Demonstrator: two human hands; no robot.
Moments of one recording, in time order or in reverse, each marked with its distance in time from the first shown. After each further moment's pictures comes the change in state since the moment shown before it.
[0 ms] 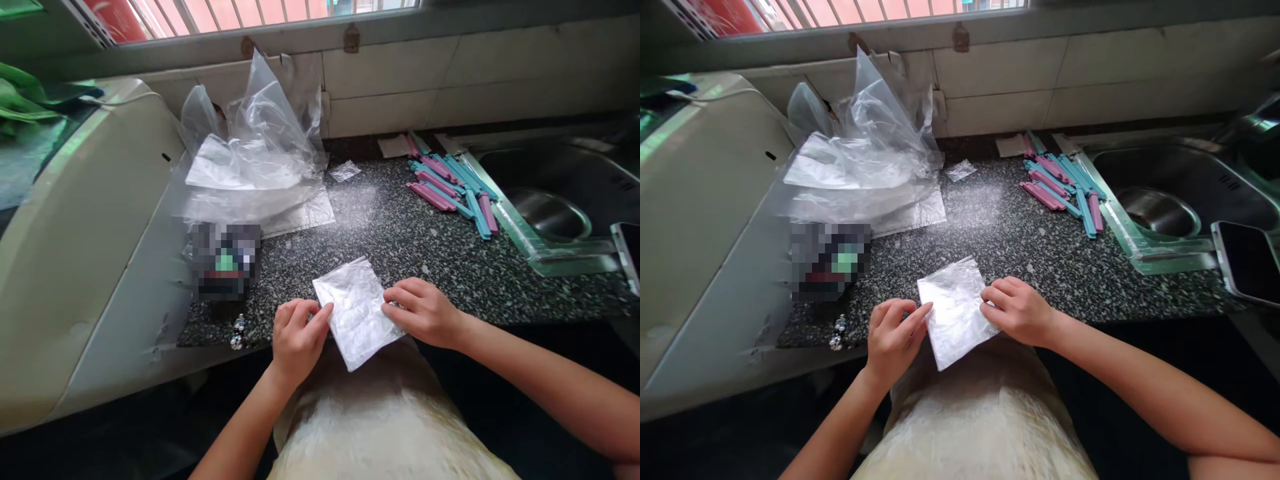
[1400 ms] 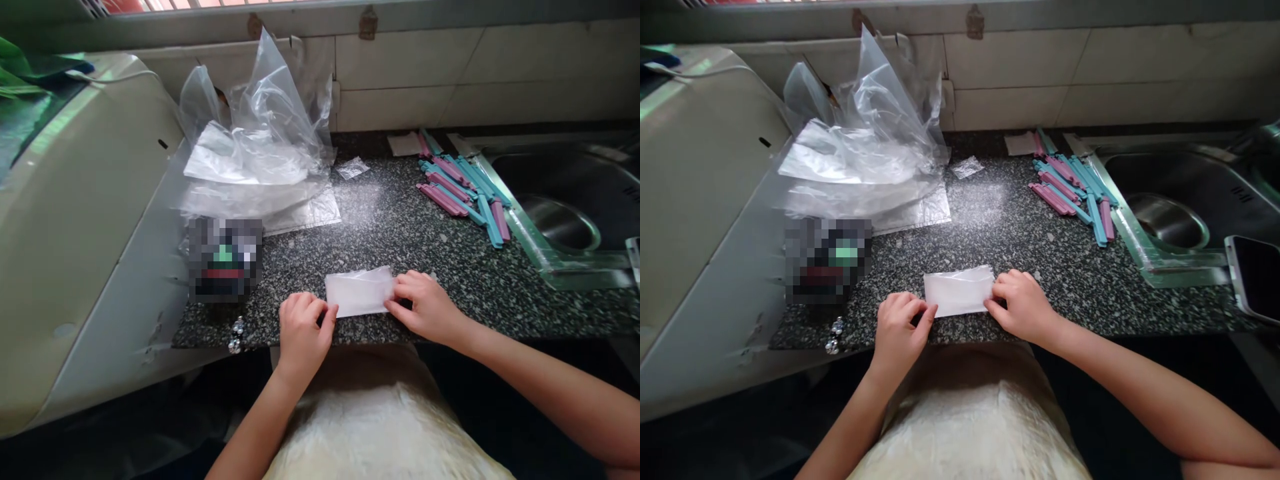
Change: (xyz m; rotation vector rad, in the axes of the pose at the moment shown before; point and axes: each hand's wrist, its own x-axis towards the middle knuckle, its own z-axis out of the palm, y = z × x) left_hand 0.014 0.007 0.009 -0.081 -0.242 -0.428; right_hand 0.019 0.007 0.006 0.283 -0.366 0.675
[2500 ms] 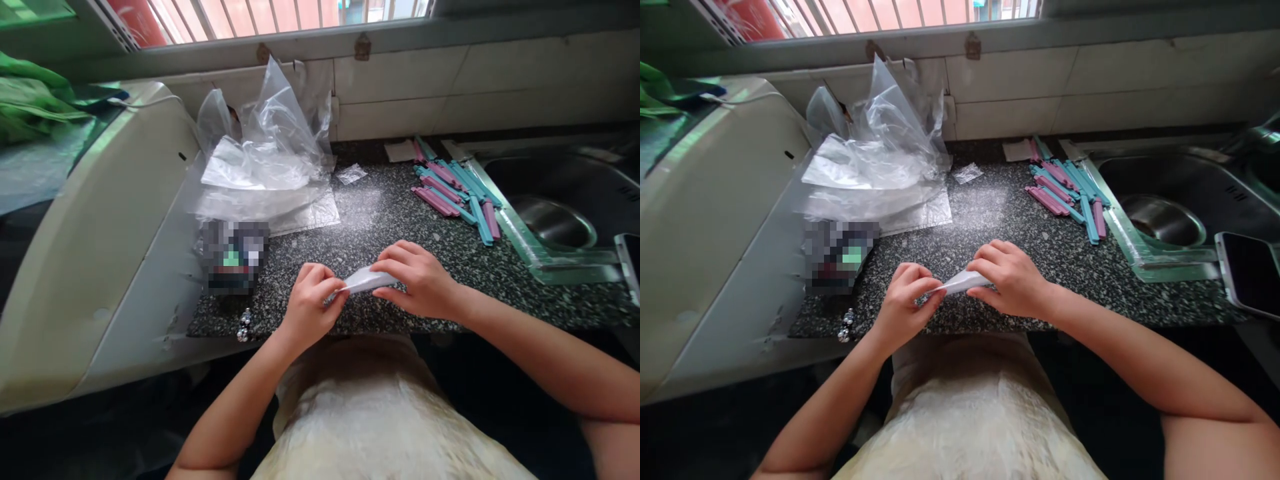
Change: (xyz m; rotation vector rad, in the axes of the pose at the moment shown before) left_hand 0.038 0.015 -0.028 -0.251 0.025 0.335; right_hand 0.023 -0.008 -0.039 -0.114 0.270 -0.513
